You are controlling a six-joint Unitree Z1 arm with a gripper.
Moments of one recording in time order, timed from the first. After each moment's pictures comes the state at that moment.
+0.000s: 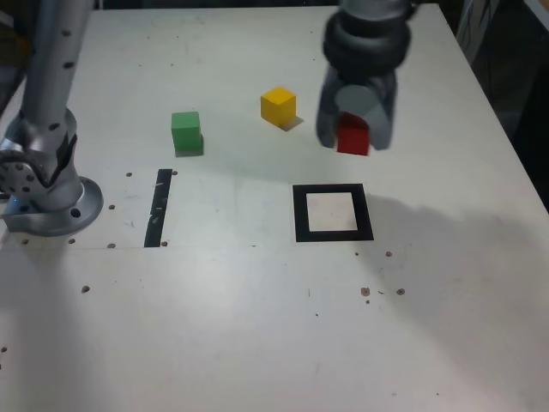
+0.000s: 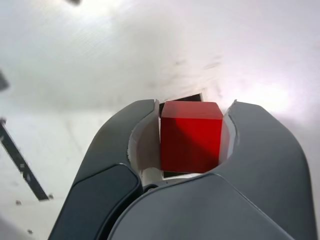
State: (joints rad) arm -0.07 2.00 -1.69 1.27 0.23 0.09
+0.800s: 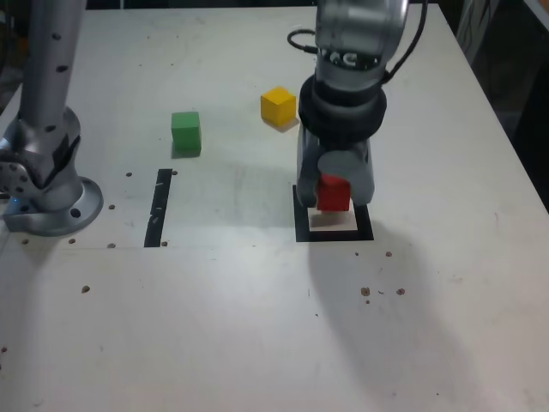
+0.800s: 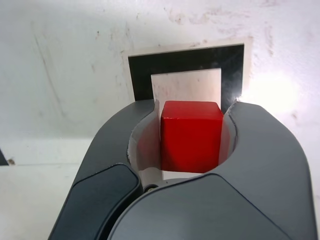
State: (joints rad) arm -0.18 2.03 -1.49 1.11 0.18 -0.16
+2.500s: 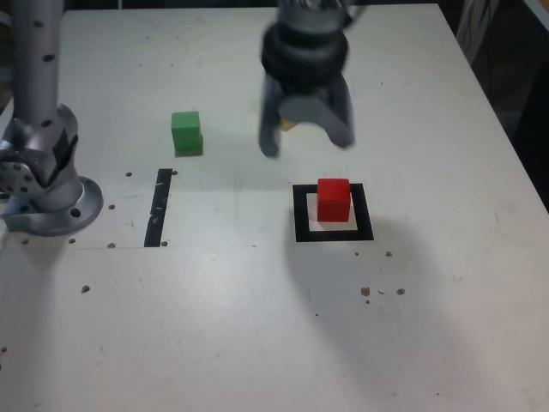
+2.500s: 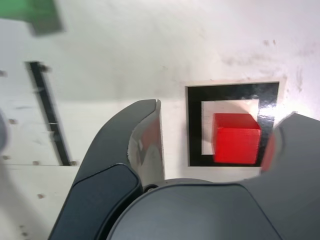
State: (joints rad) arm -0.09 1.86 -1.48 1.31 0.22 -0.11
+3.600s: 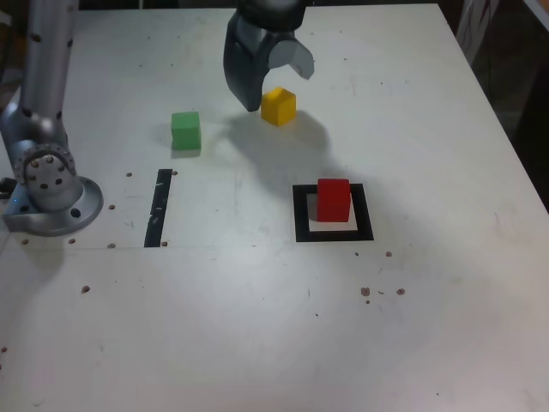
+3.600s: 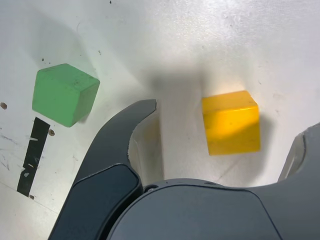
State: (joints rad) arm 0.49 2.00 -1.47 1.20 0.16 -0.13
